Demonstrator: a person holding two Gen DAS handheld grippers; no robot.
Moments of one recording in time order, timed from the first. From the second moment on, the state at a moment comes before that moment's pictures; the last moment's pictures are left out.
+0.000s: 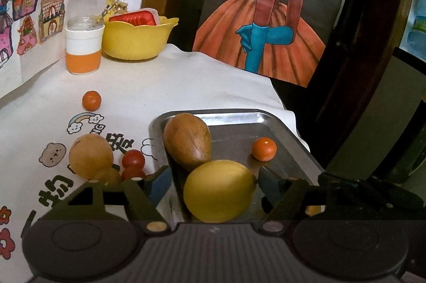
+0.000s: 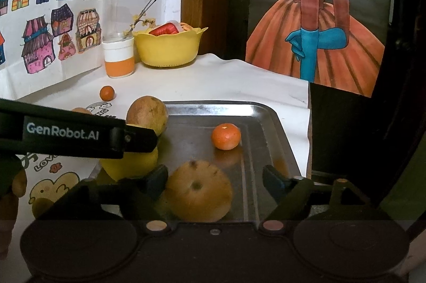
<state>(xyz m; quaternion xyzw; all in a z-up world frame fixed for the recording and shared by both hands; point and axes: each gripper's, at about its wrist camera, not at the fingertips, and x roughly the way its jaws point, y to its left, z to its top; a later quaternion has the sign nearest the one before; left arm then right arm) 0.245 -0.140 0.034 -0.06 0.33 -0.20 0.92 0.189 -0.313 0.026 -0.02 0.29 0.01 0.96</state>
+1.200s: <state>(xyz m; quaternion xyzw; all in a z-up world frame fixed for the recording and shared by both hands) 0.188 -0.072 0.065 -0.07 0.26 -0.13 0.95 0.121 -0.282 0.063 -0.03 0.26 0.01 0.96</state>
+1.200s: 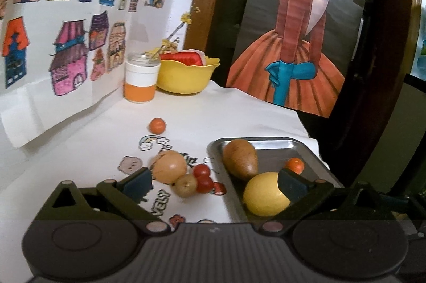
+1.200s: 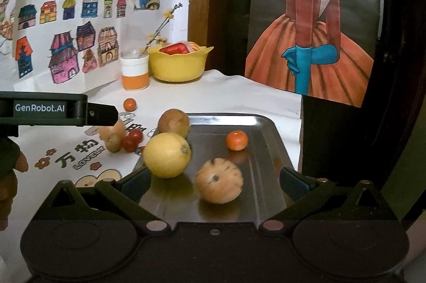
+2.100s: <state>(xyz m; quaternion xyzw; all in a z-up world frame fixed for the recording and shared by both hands) 0.151 0.006 0.040 -0.05 0.29 -0.07 0.95 0.093 -0.202 0.054 -0.06 0.29 0.09 0.95</state>
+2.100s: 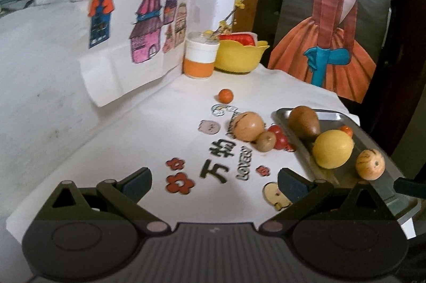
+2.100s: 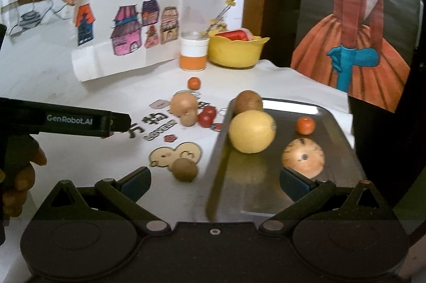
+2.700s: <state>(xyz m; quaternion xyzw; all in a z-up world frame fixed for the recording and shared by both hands) 0.169 0.020 0.032 -0.02 0.31 -0.08 0.95 0.105 -0.168 0.032 -0.05 0.33 0.15 0.93</state>
